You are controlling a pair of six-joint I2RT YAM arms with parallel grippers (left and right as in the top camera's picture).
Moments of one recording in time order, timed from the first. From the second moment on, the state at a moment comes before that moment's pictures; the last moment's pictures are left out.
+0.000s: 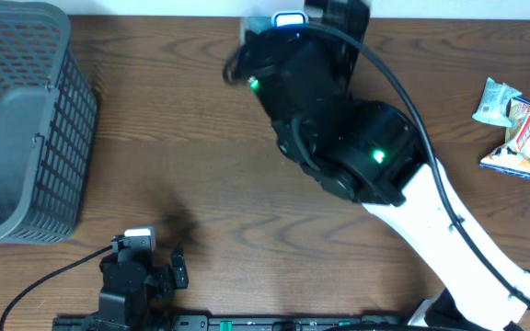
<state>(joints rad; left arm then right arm) -0.24 0.02 0.35 -1.05 -0.14 -0.23 0.86 1.74 2.21 -1.22 0.91 -0.86</state>
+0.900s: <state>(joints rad) -0.24 0.02 0.35 -1.05 -0.14 -0.23 0.59 1.76 2.04 -1.34 -0.03 -0.63</state>
